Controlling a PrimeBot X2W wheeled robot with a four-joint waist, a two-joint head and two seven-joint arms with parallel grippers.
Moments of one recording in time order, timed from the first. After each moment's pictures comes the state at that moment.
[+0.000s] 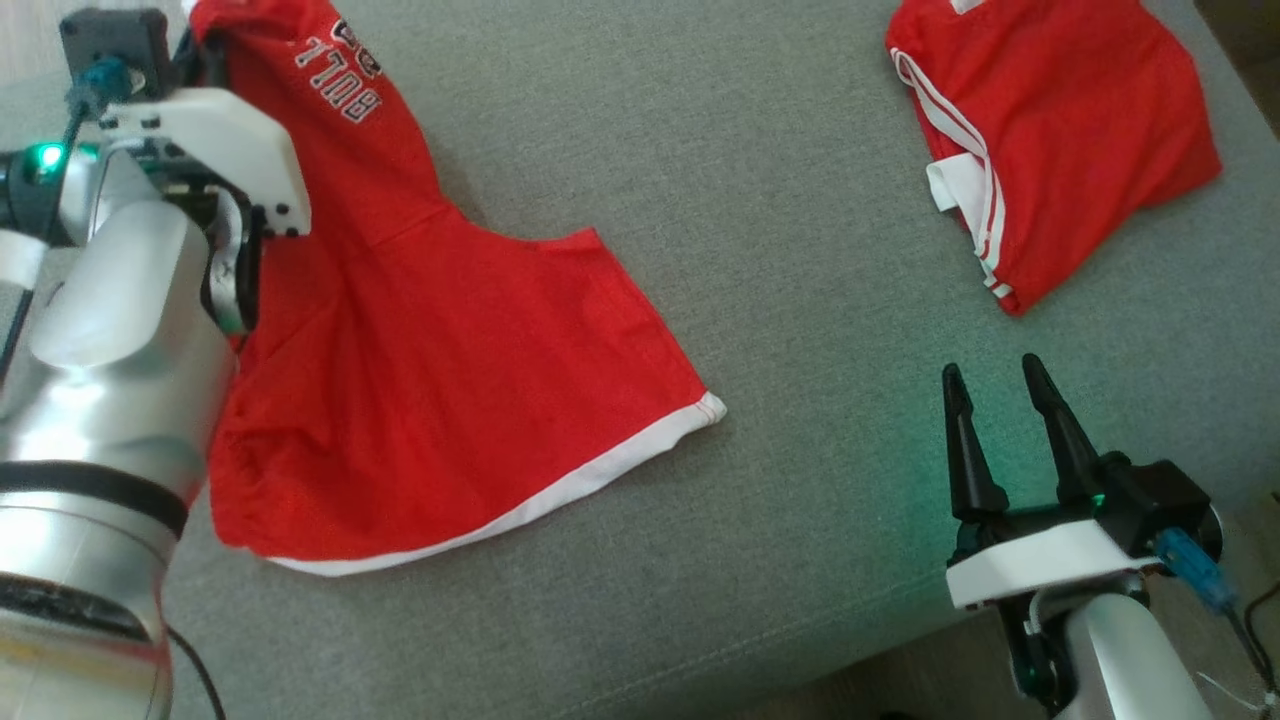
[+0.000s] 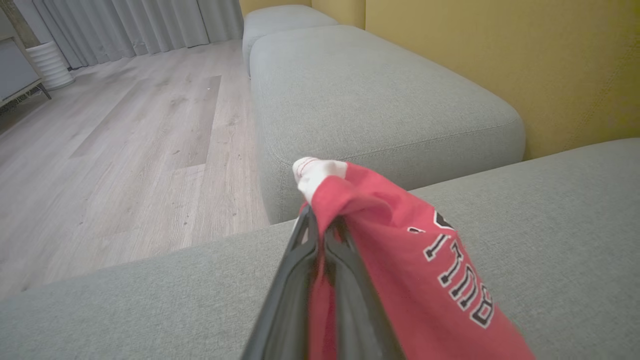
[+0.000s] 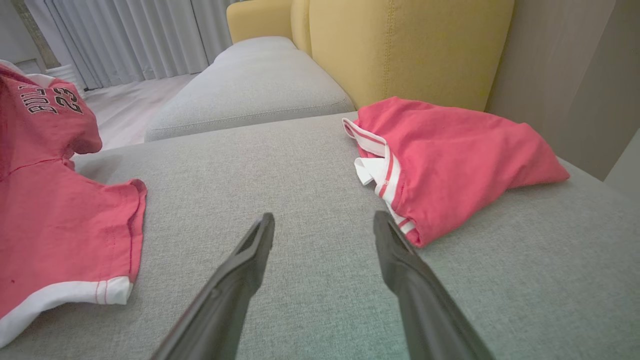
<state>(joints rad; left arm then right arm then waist) -1.00 0.27 -0.60 0.97 -0.53 0.21 -0.16 -0.09 -0.04 0.07 0.26 0.13 0.13 -0.25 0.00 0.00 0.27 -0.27</state>
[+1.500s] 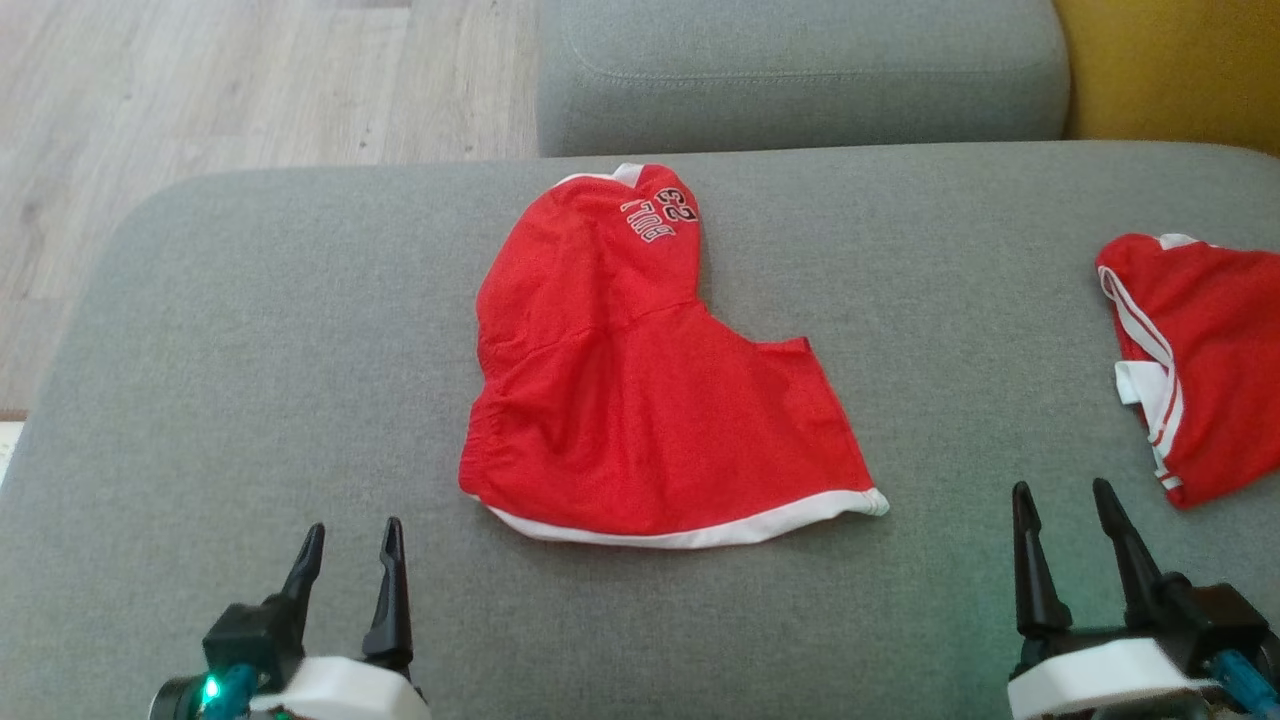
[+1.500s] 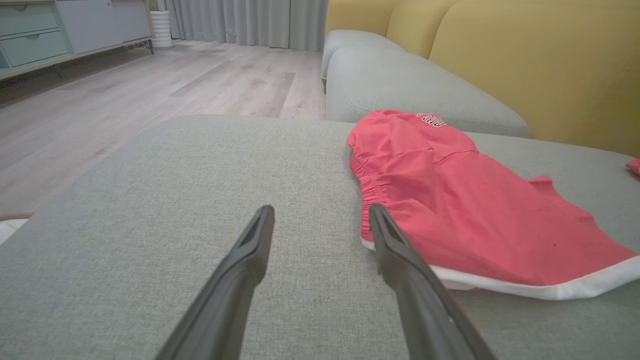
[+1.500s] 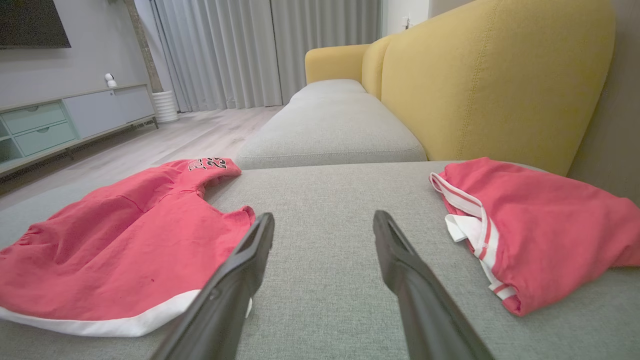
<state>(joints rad) 0.12 0.17 -0.27 0.17 -0.28 0.16 -0.25 0.12 -0.04 -0.05 0.20 0.09 0.13 -0.25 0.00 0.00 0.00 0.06</state>
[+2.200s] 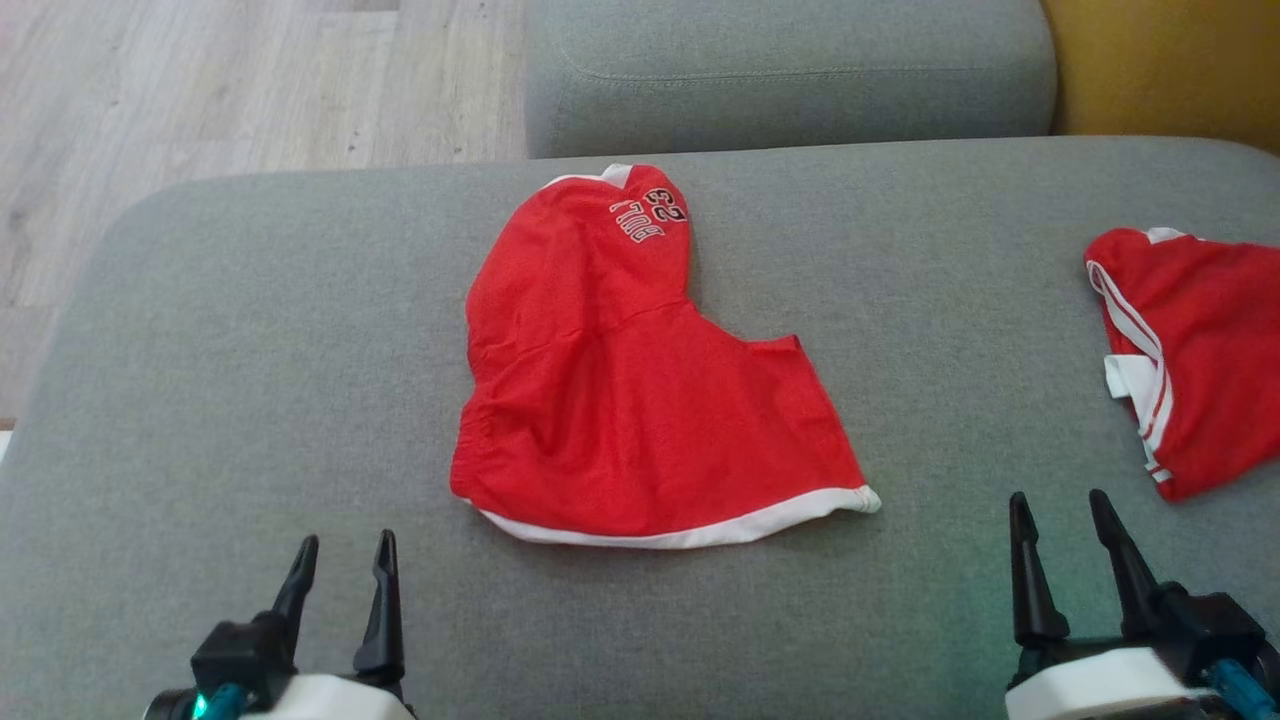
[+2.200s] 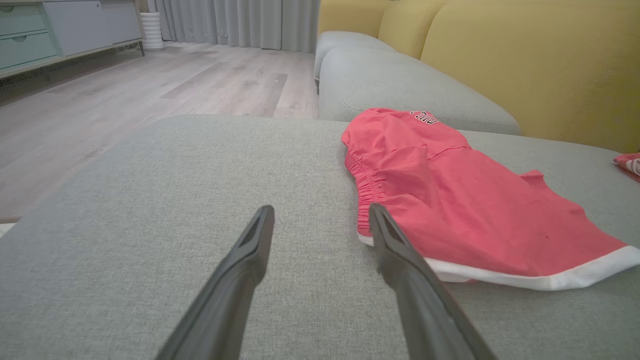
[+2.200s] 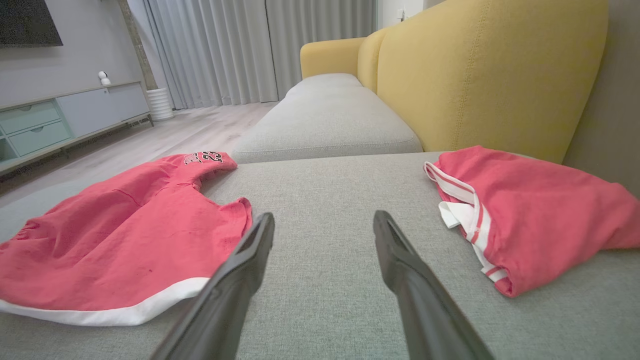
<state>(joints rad) 0.16 0.07 -0.12 0.17 -0.17 0.02 -0.25 0.14 -0.04 -0.04 0.20 0.10 0.13 -0.25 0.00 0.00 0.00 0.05</state>
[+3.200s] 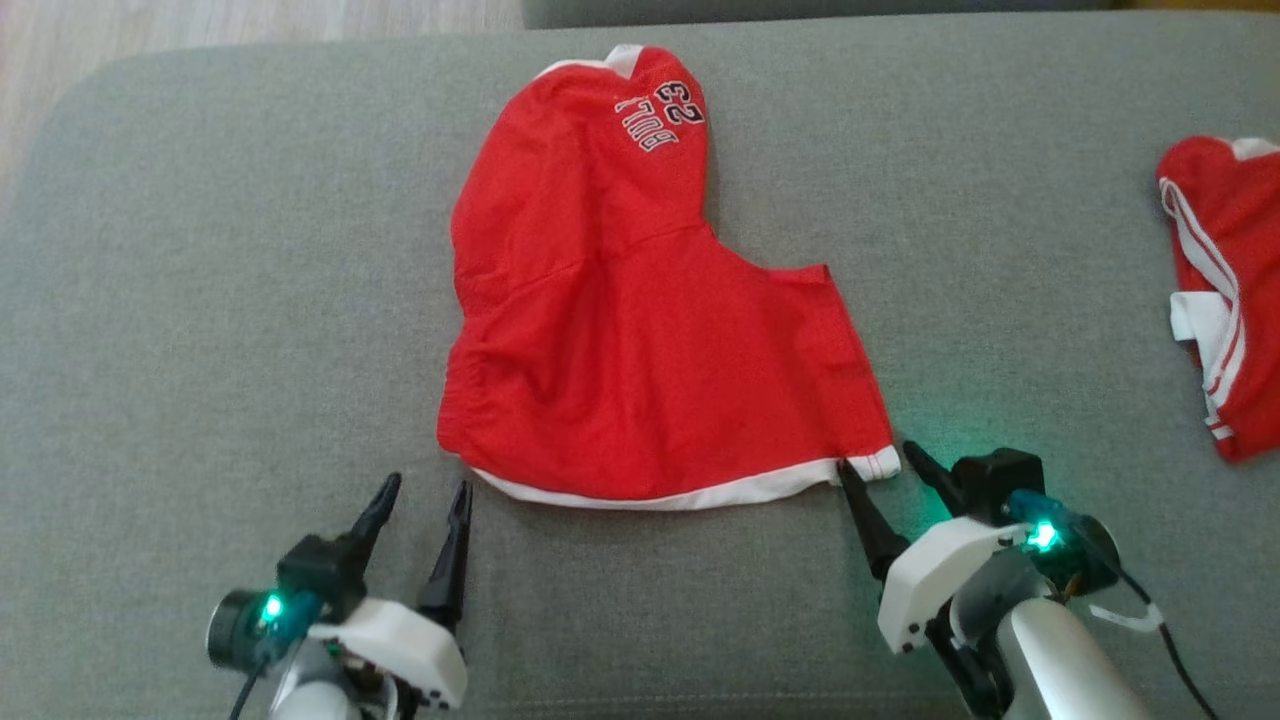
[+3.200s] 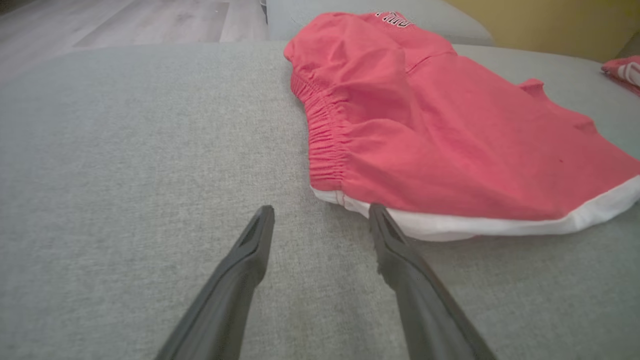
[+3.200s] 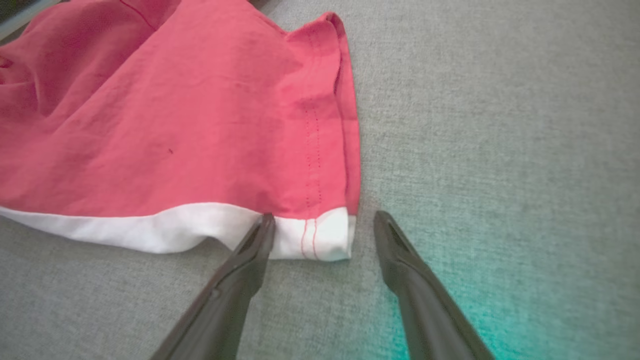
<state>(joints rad) -0.02 0.06 -0.19 0.36 -0.09 -0.09 -0.25 -0.16 -0.05 0.20 0.47 0.11 0.13 0.07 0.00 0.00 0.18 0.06</state>
